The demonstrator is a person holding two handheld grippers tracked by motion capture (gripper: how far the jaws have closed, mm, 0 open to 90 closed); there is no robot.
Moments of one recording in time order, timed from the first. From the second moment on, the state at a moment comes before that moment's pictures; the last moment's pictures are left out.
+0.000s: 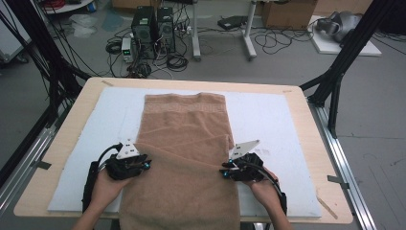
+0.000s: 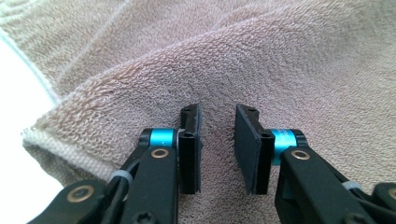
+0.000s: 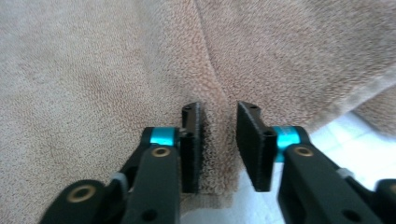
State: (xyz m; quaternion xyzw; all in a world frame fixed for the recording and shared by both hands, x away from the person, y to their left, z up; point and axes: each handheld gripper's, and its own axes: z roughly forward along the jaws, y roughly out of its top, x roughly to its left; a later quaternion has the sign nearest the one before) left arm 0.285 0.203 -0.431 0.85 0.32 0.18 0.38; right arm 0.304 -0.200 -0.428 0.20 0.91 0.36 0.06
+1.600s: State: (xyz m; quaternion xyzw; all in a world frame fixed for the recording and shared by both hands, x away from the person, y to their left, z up) left arm 0.205 0.233 -0.404 0.85 0.25 0.15 0.43; right arm 0.245 -0.199 -0.390 0.12 0.91 0.38 0.08
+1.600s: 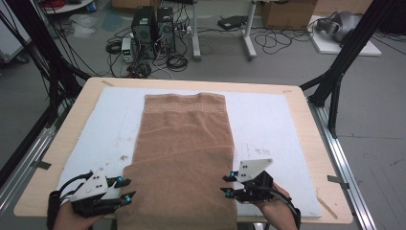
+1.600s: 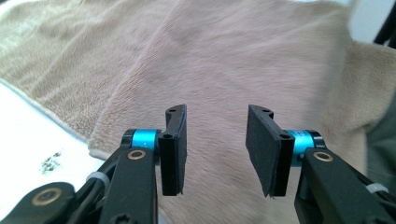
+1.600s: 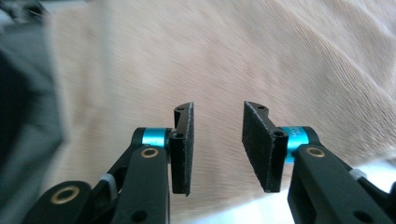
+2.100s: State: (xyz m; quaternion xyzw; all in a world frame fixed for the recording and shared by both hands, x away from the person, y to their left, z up) left arm 0.230 0.215 -0.446 0.87 0.25 0.10 0.42; right arm 0.276 -0.199 -0.438 0.14 0.92 0.37 0.03
